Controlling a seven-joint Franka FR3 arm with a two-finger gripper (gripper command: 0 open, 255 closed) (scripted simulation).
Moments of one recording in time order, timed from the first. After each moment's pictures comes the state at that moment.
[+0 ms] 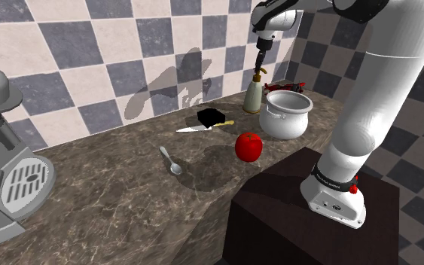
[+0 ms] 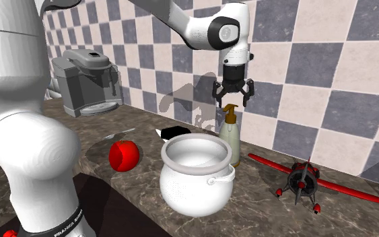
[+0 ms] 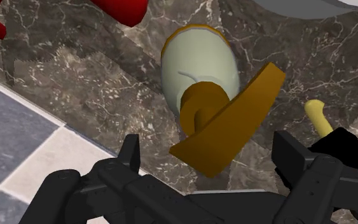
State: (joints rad) arm -0.13 0.12 -0.48 -1.92 0.11 2.13 -1.00
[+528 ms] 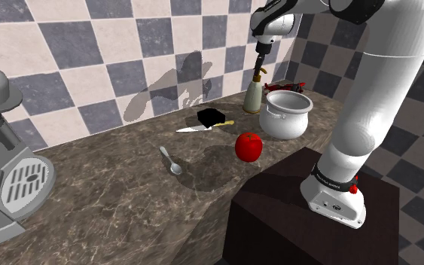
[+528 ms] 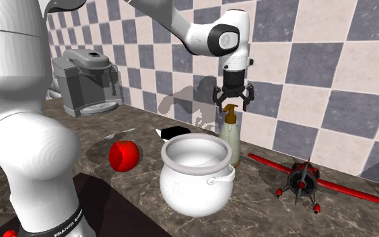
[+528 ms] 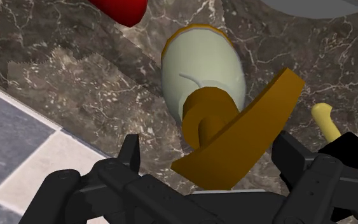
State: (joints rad) arm -0.13 0.15 -0.48 -1.94 0.12 2.17 -1.01
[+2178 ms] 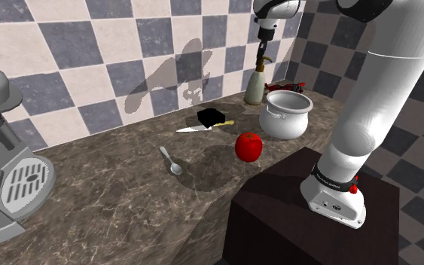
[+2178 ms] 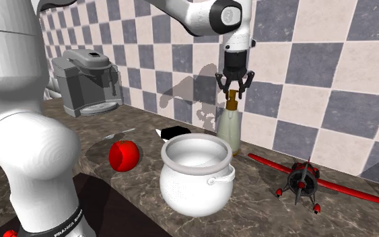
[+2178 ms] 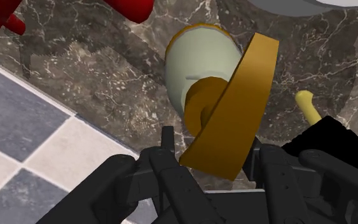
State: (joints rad) arm -0.13 0.10 -0.48 -1.83 0.09 2.02 -0.99
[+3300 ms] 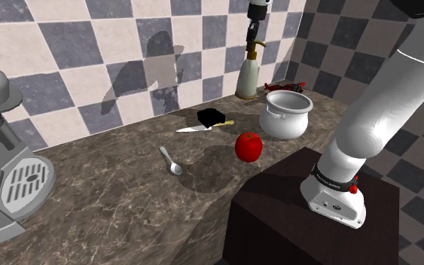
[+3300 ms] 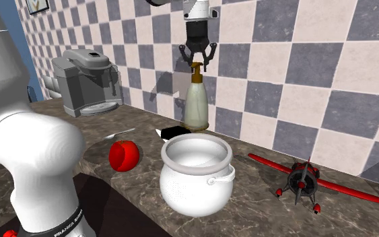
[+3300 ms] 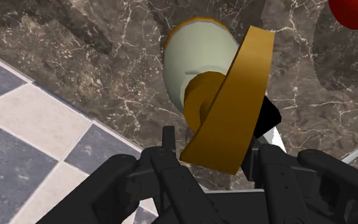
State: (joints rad) arm 0.00 -0.16 -0.34 -1.87 -0.05 1.83 -0.68
